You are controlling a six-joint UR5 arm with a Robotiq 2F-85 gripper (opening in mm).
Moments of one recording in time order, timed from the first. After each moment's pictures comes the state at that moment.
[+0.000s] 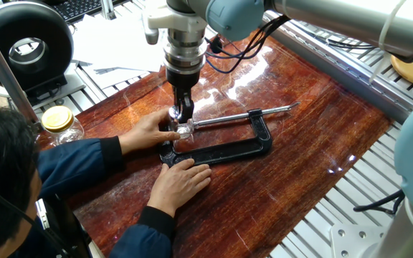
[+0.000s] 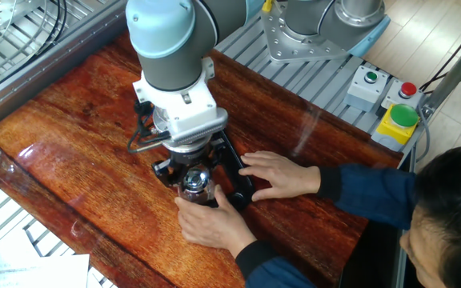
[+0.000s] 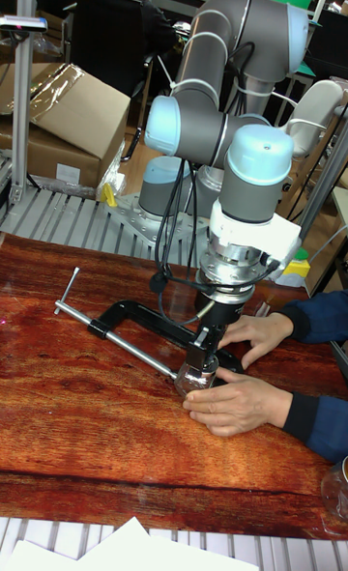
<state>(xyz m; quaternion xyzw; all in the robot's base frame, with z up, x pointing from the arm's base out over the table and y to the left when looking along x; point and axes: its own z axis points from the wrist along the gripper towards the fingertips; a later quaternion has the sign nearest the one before) 0.564 0.096 0.066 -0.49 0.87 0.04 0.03</state>
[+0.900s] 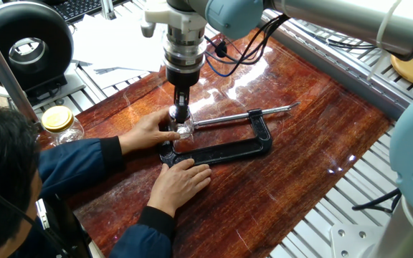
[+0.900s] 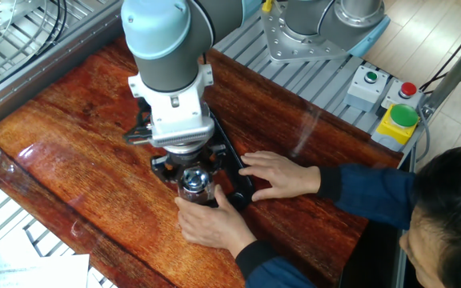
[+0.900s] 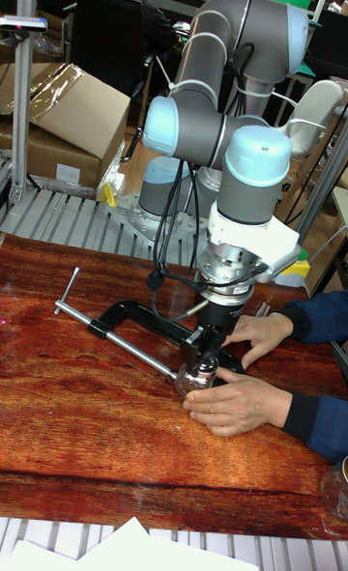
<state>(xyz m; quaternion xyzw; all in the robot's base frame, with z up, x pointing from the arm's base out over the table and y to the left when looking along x) 0.568 0.095 0.066 -0.40 0.92 0.04 0.02</state>
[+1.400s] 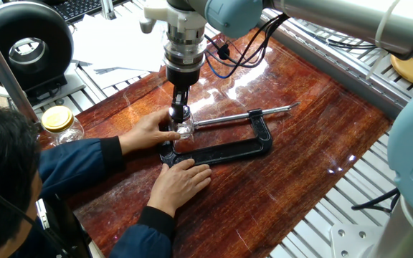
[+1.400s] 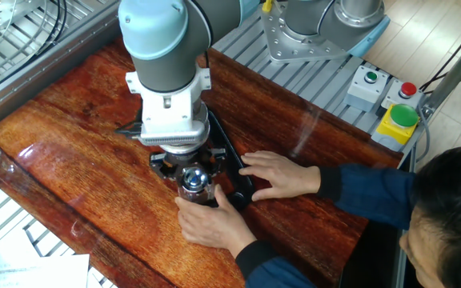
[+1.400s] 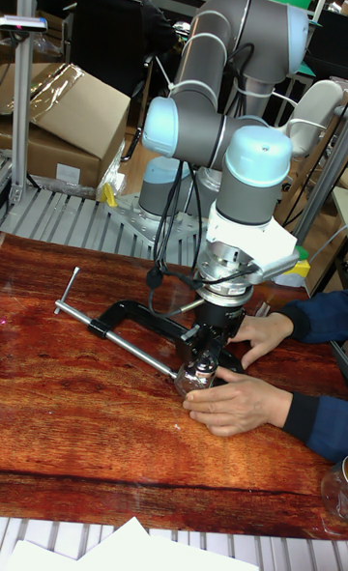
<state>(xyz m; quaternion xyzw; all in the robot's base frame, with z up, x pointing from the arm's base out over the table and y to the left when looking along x) 0.573 0.092 0.064 -0.33 0.94 0.04 0.02</state>
